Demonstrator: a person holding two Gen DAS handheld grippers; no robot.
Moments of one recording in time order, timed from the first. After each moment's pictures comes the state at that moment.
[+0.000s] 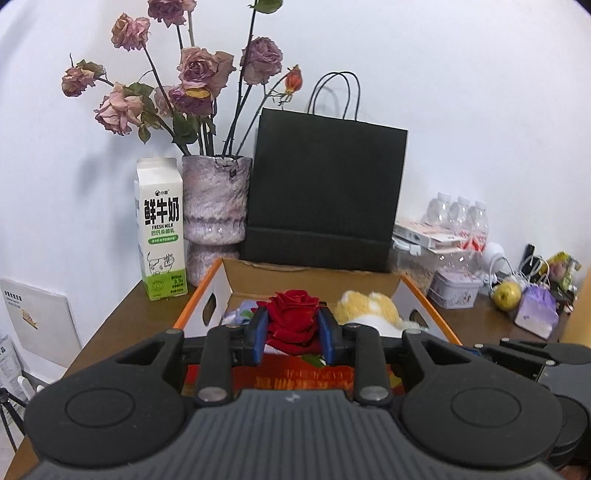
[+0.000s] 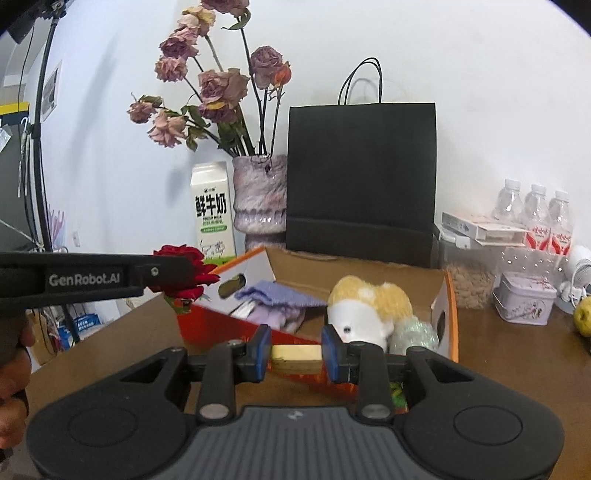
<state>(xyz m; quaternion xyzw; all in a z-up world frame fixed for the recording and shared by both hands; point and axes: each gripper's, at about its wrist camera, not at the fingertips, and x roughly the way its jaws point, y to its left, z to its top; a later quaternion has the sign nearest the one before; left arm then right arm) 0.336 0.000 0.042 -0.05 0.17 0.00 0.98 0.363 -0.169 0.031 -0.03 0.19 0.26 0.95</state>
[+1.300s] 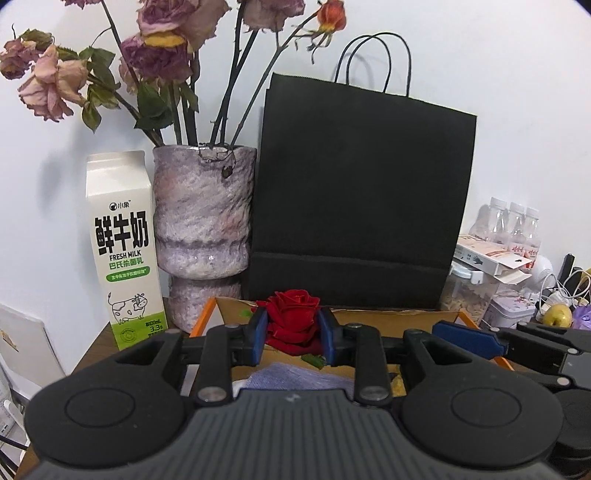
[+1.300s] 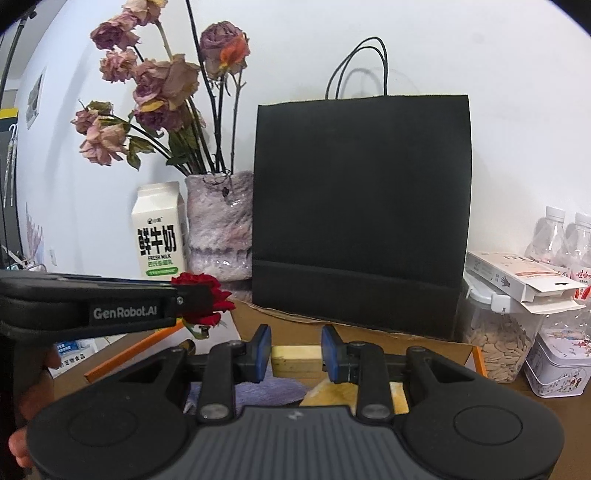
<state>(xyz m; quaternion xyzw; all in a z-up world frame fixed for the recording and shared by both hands) 0.490 0.029 0.031 -0.04 0.18 0.00 0.98 0.508 -0.127 0.034 -0.03 0.16 0.25 0.95</state>
